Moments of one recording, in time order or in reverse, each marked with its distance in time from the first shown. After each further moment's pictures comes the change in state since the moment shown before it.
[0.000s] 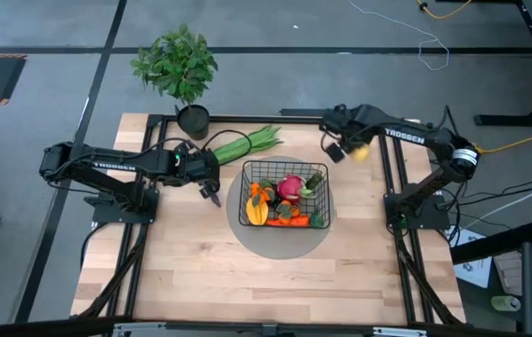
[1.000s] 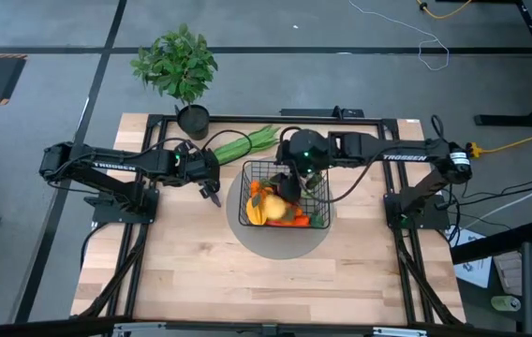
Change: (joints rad) left arm 0.000 0.000 0.000 0.002 -0.001 0.001; right arm 0.465 0.057 0.256 0.588 -0.418 -0.244
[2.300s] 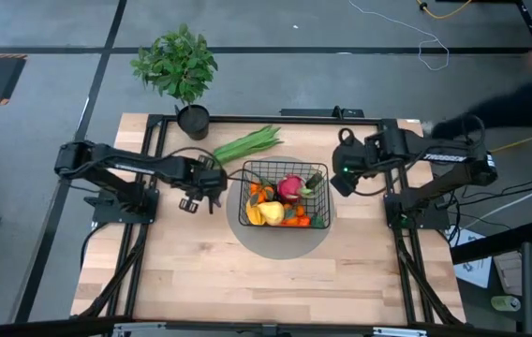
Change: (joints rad) left arm 0.000 0.176 -0.046 -0.064 0.268 0.758; right arm 0.073 -0.221 0.000 -0.925 0.290 0.609
